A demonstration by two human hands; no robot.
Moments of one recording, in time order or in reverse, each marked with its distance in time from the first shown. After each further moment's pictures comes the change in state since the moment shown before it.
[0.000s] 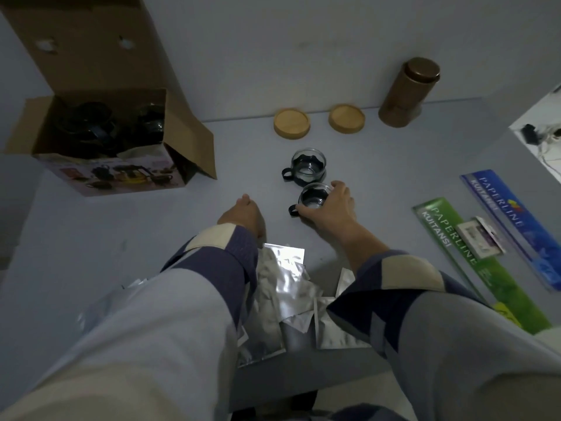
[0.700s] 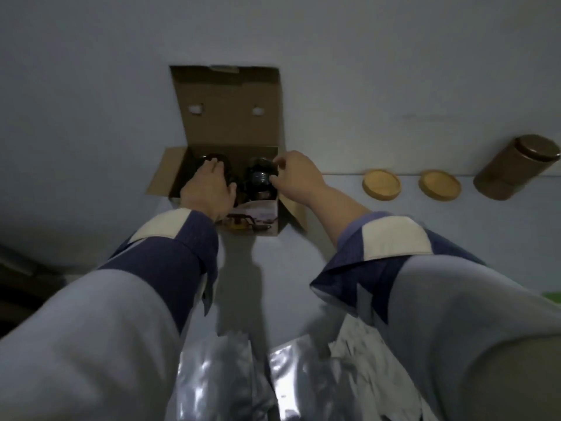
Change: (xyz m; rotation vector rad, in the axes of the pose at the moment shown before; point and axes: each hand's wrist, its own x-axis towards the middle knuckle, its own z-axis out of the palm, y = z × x) left_hand -0.018 -0.187 -0.184 0.041 0.535 -0.099; right_hand 0.027 -0.279 0.072 -0.165 -0.137 -0.639
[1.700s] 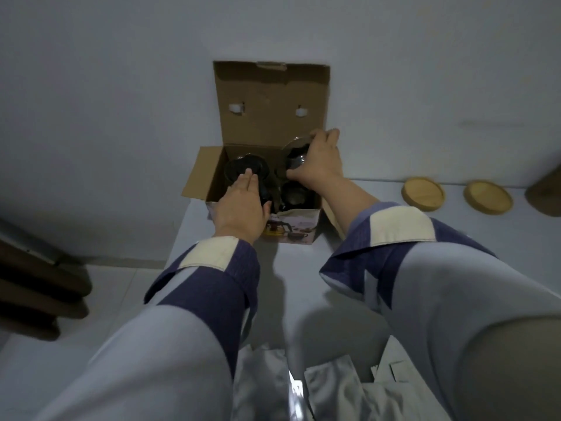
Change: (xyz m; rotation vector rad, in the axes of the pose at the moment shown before) left_hand -0.012 -0.015 0.018 0.038 0.084 0.016; right_hand 0.061 -0.026 0.031 -0.027 0.203 0.131
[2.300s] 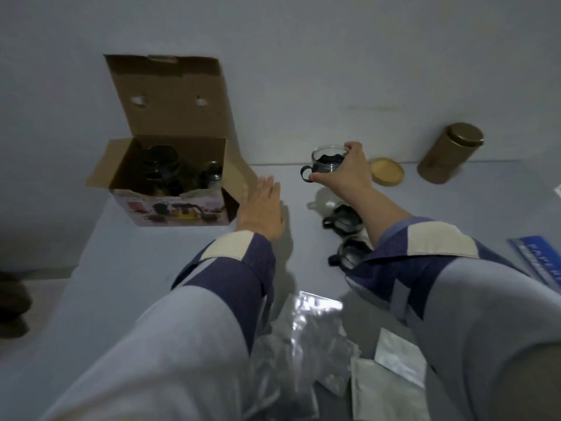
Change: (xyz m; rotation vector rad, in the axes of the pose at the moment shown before) left_hand -0.049 0.187 0.026 0.048 -0.190 0.277; right_hand -0.077 0.191 -0.122 0.245 0.160 0.225
